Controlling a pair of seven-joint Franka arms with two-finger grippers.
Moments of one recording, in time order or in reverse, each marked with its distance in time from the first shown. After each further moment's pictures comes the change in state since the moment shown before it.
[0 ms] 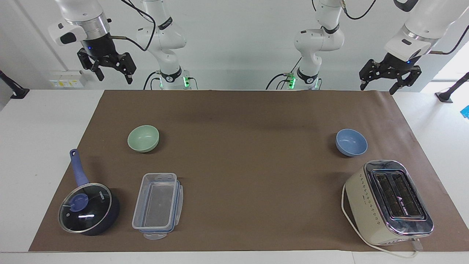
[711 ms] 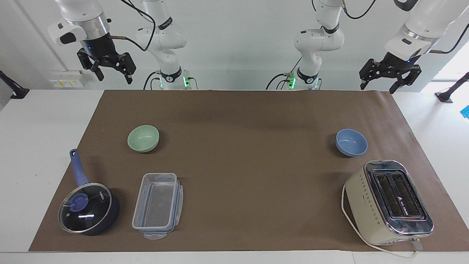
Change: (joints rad) left arm 0.000 -0.007 -0.007 -0.003 0.000 -0.001 -0.004; right arm -0.001 0.000 0.000 0.000 0.000 0.000 0.000
